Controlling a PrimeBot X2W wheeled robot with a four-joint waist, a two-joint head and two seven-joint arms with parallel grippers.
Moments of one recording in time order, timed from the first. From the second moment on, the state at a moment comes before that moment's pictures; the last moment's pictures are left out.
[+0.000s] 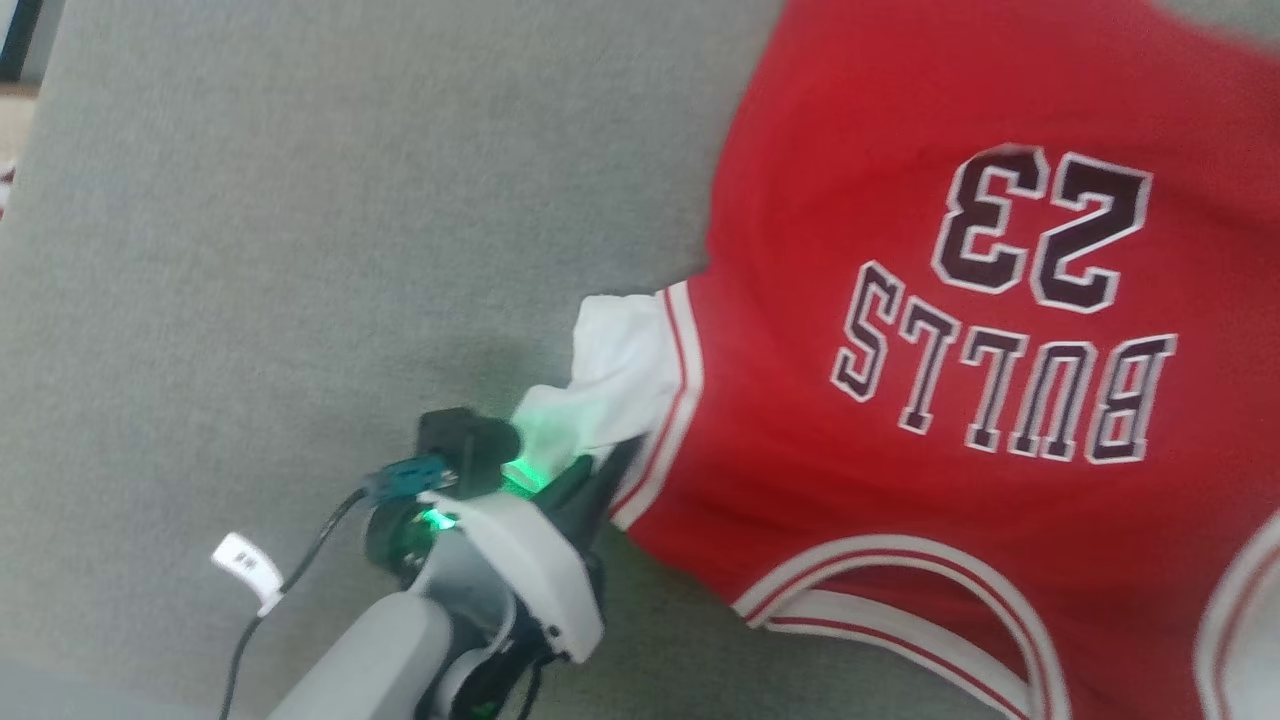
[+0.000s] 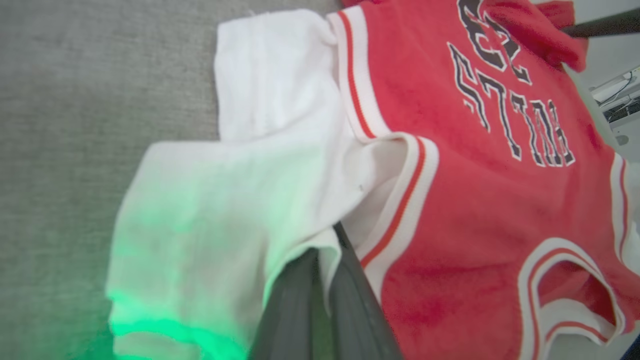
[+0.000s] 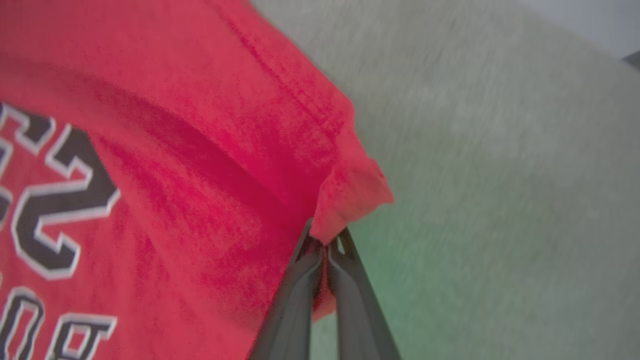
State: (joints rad) left arm -0.34 0.28 -0.57 0.11 -0.76 0.07 0.12; right arm -1.15 -1.01 0.89 0.47 1.16 0.13 0.71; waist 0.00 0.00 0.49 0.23
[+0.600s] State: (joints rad) left arm -0.24 0.36 -0.50 0.14 -0.79 0.12 0.08; right arm -0.47 -1.33 1.08 -0.13 1.38 0.13 0.47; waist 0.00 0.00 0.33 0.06
